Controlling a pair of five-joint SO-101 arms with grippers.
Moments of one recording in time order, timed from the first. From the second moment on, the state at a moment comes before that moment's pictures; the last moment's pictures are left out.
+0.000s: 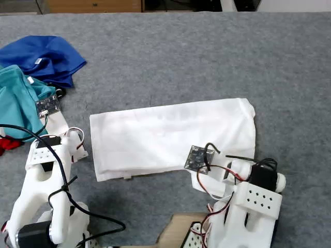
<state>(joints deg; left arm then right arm) -15.0 -29.1 63.7 42.8 2.4 16.4 -64.6 71.1 85.0 79.8</state>
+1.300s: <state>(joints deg) -14.1 -29.1 64.2 42.3 2.4 15.5 -64.7 84.0 69.7 81.7</state>
